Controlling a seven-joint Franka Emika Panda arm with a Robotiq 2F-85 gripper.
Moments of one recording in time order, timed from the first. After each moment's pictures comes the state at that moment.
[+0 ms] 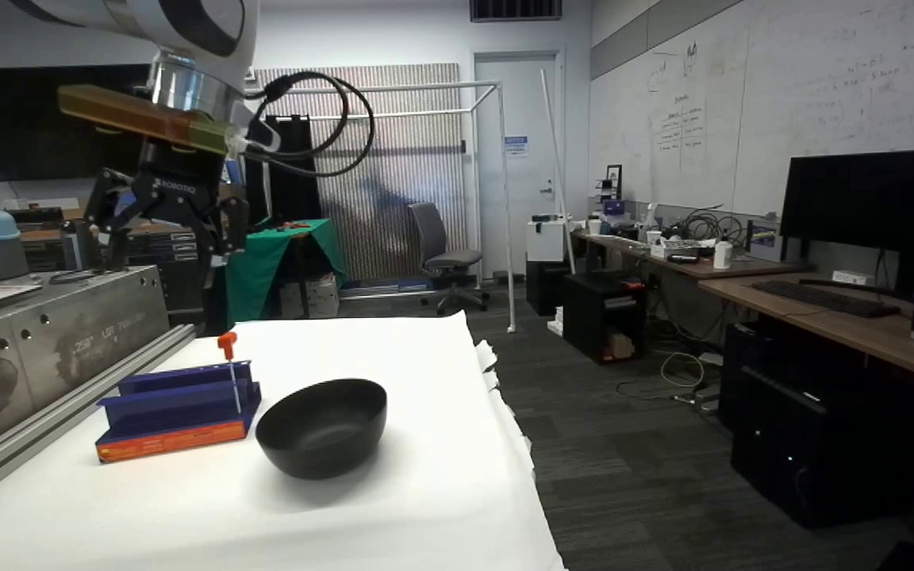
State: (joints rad) arm 0.08 0.13 0.05 -1.76 0.24 1.68 -0.12
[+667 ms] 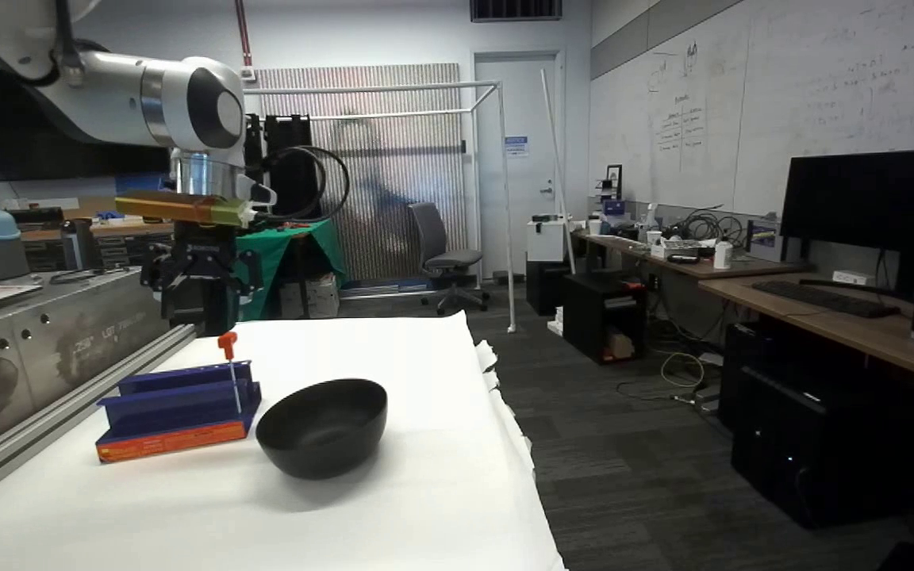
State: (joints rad) arm 0.16 0.56 0.08 -1.35 0.08 1.76 0.02
